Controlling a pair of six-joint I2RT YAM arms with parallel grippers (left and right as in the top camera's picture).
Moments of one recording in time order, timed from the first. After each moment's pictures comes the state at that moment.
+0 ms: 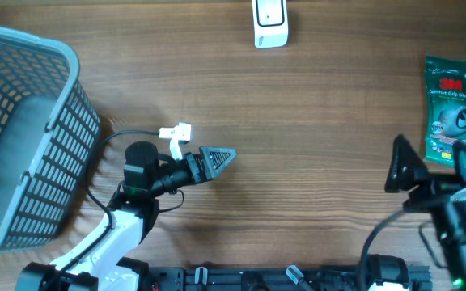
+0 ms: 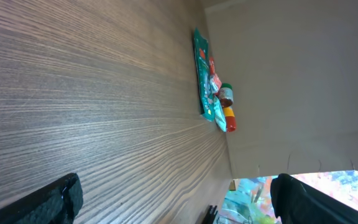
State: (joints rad) left arm -0.24 1.25 0.28 0.56 0.82 -0.92; right arm -0.12 0.46 1.06 -0.77 -0.17 0.18
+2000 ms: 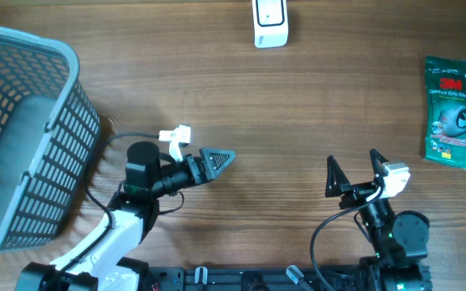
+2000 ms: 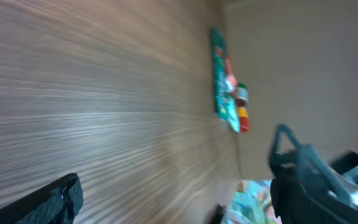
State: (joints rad) left arm -0.24 1.25 0.28 0.47 0.77 -0.89; right arm 0.09 0.02 0.06 -0.13 -0.15 0.21
